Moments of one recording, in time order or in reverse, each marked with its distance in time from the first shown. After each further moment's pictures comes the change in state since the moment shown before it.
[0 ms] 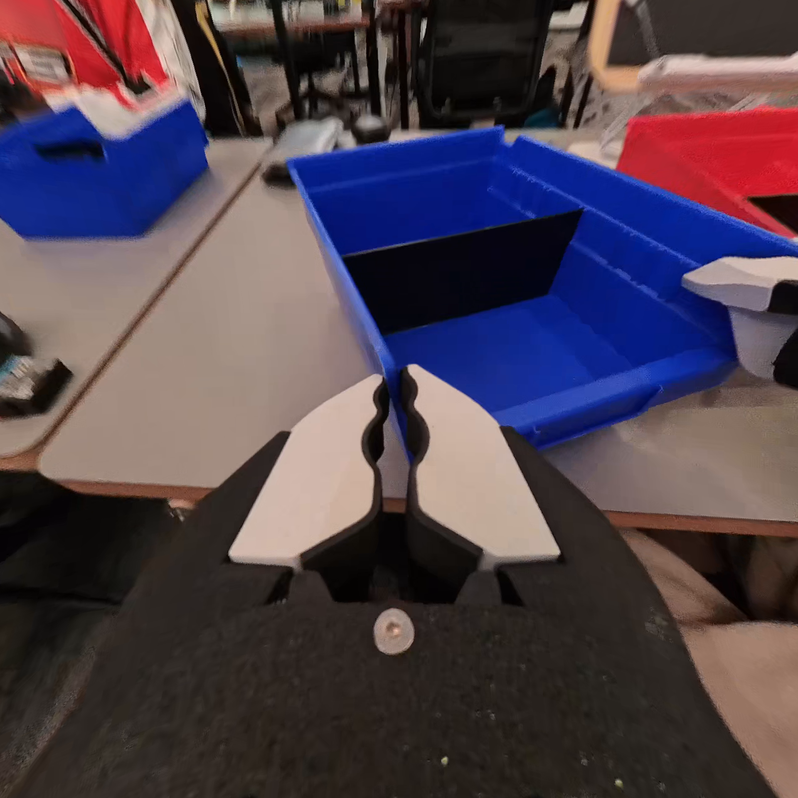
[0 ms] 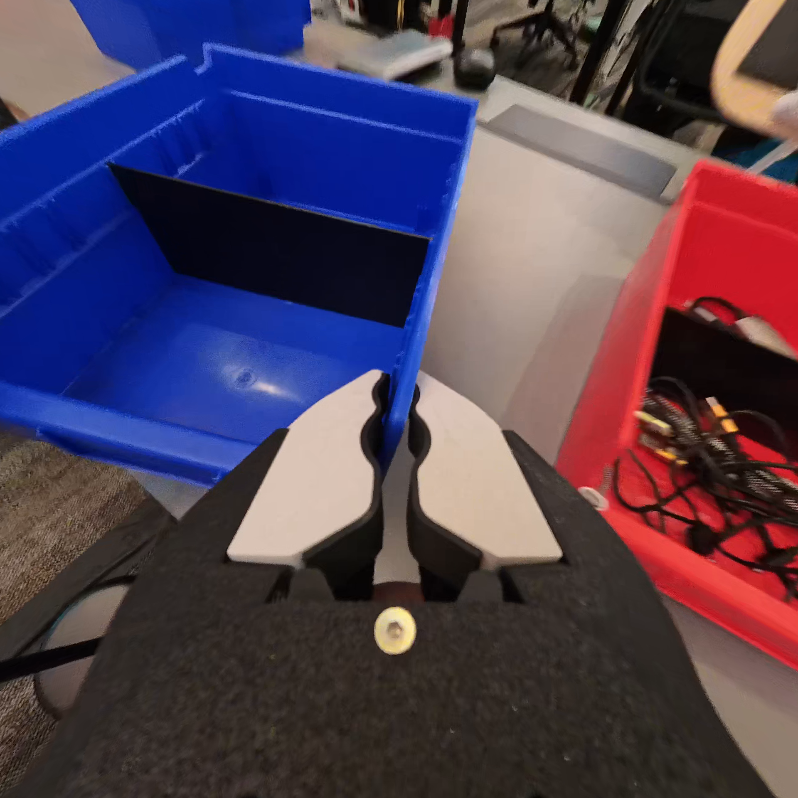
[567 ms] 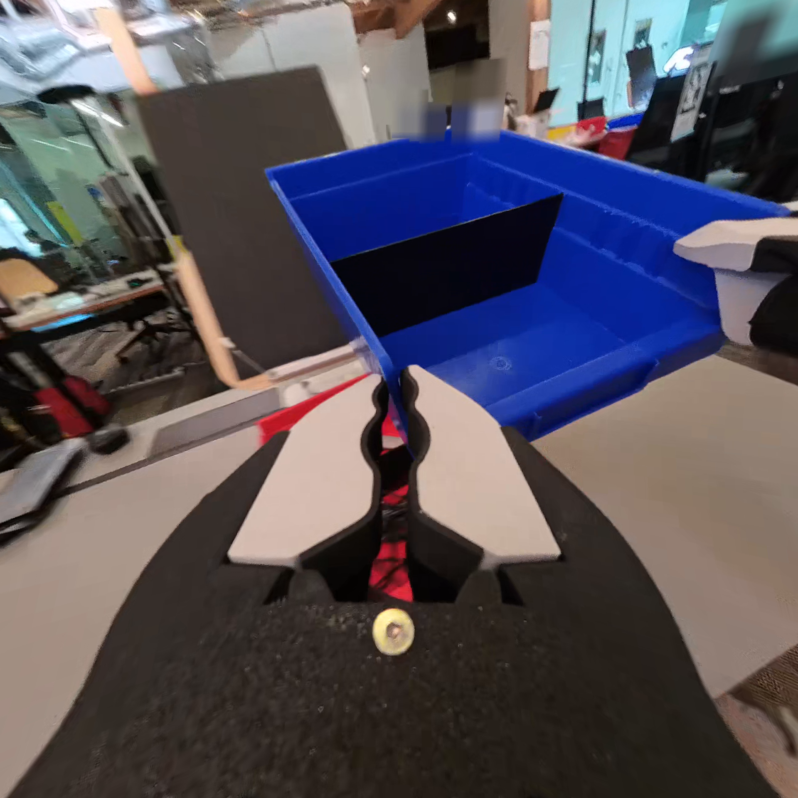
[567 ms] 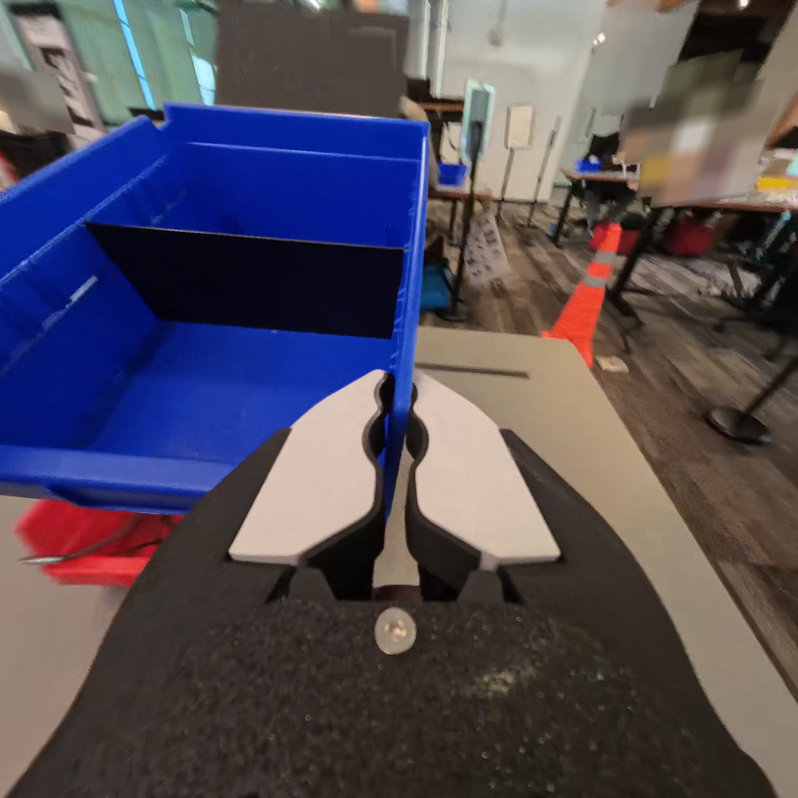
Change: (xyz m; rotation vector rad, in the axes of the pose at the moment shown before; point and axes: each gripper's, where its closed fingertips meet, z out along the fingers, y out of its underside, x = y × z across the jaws) left arm 0.374 -0.196 0.013 0.332 0.394 0.244; right arm 0.357 -0.040 -0.254 0.308 0.520 0.191
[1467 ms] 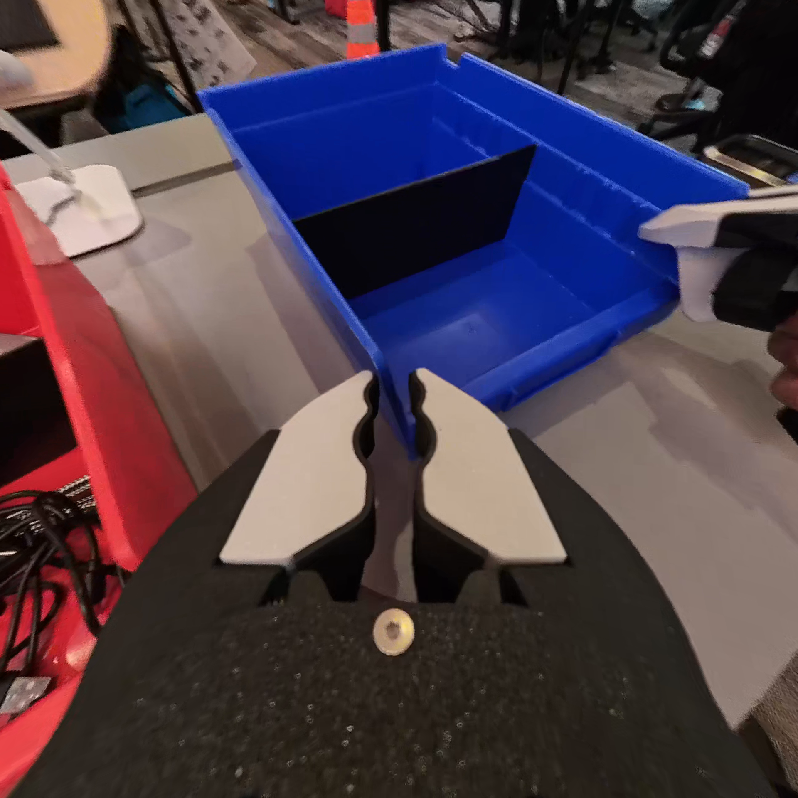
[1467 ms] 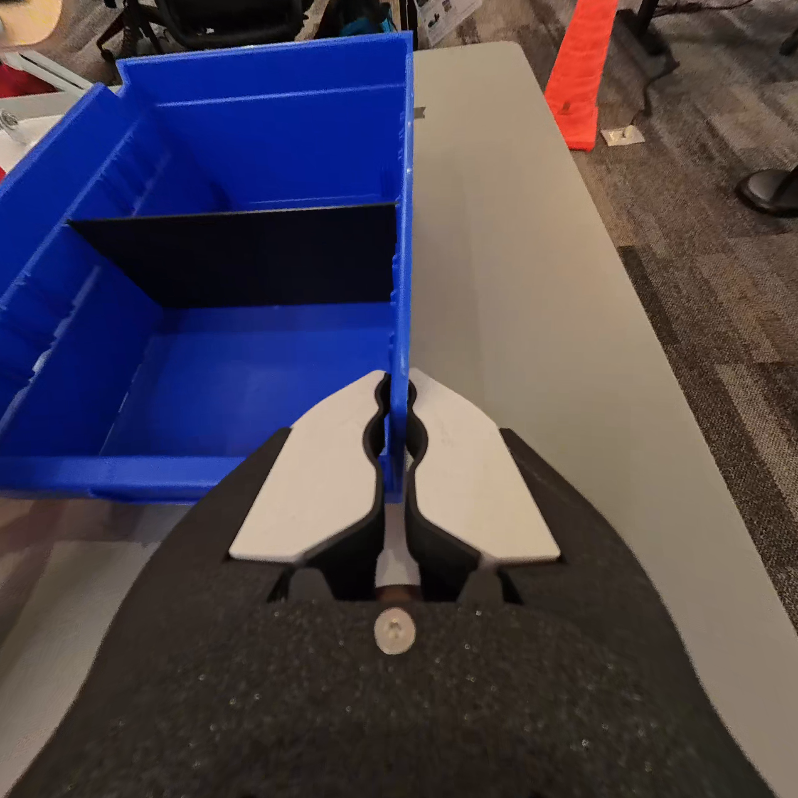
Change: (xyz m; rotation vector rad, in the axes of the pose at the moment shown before) left arm 0.192 0.166 0.140 -0.364 0.254 -0.131; right arm 0.182 0.219 0.066 -0.392 0.060 0.148
